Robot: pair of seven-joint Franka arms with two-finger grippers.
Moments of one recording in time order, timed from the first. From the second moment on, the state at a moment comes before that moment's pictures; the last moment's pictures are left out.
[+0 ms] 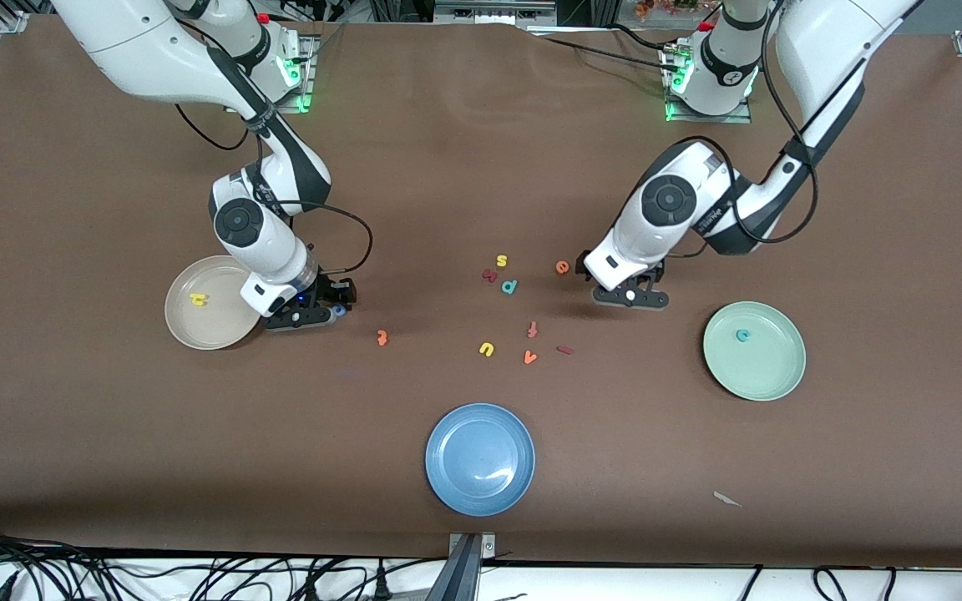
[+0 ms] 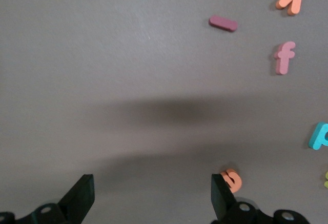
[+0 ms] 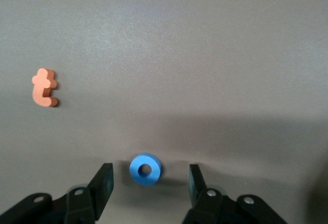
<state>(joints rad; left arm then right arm) 0.23 0.49 -0.74 -2.10 0.41 2.38 -0.71 0.07 0.54 0.29 -2.08 -0.16 2.68 0.35</state>
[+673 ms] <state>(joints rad) 0.06 0.58 -0.72 -2.10 0.62 2.46 -1.12 0.08 0.57 0.29 -2.05 -0.16 2.68 0.39</state>
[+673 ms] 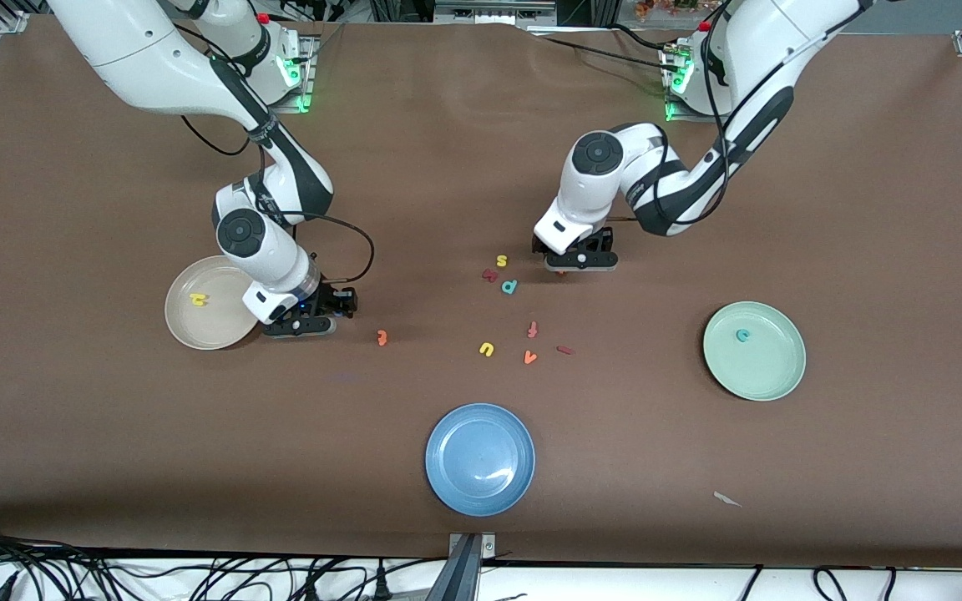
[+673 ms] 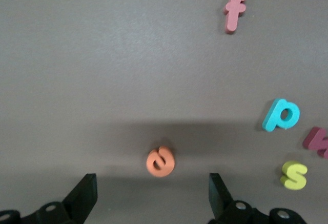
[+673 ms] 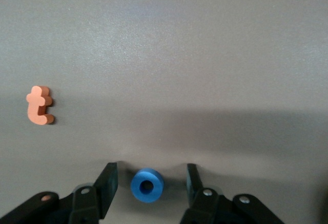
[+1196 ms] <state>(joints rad) 0.02 0.68 -0.68 -2.02 0.62 2.40 -1.12 0.09 0.57 0.28 -2.05 -0.16 2.68 0.42</state>
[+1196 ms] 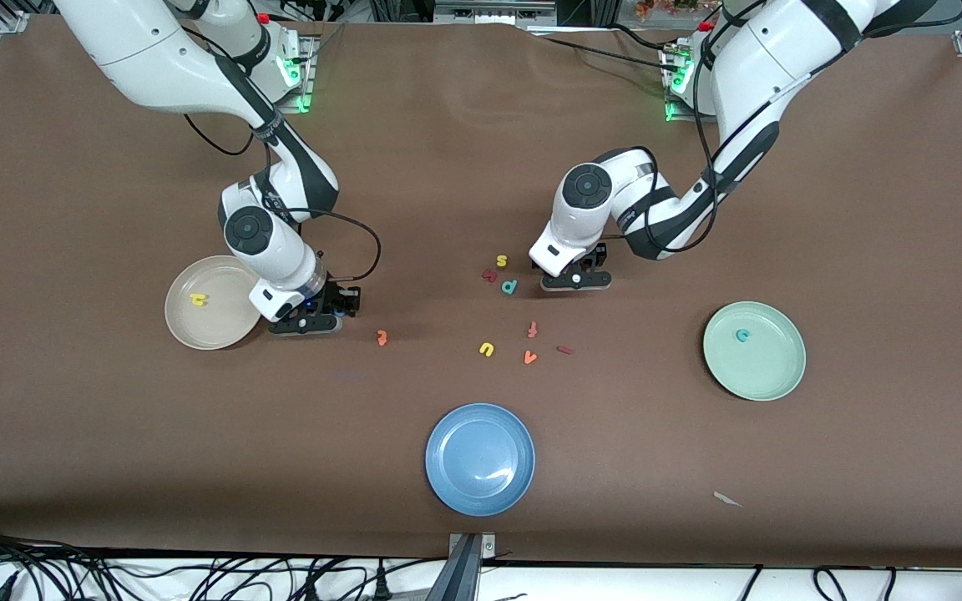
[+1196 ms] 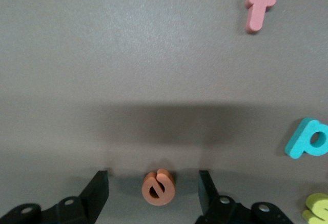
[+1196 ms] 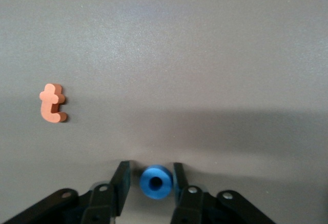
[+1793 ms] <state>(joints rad) 0.00 0.68 -0.68 -2.01 0.62 2.38 -1.16 0.10 0.57 0.28 -2.05 -0.16 2.68 0.42</state>
